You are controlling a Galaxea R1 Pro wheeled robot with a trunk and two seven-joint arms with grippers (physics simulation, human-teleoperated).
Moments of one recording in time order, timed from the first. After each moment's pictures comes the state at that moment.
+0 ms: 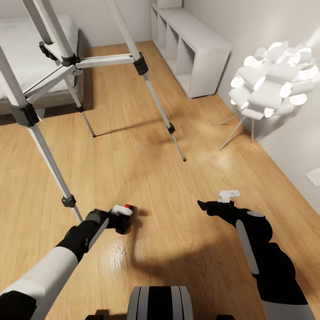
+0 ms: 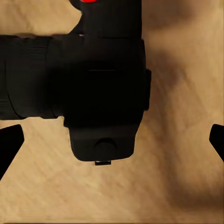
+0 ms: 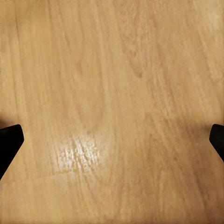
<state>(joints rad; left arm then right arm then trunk) -0.82 0.10 -0.35 -0.76 0.12 0.72 -0.17 -0.50 -0.03 -0.01 -1.61 -0.07 0.87 0.17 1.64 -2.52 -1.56</state>
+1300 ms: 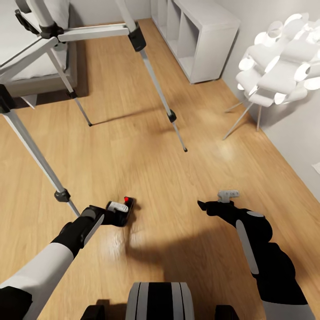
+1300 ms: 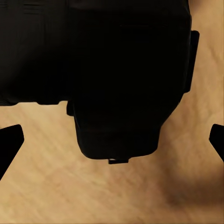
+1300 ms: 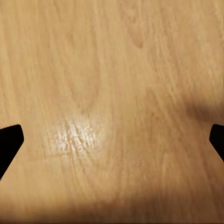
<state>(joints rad) -0.84 0.14 -0.35 -0.76 0.12 0.72 -0.22 -0.49 -0.03 -0.01 -1.61 -0.07 0.87 0.17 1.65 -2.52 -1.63</state>
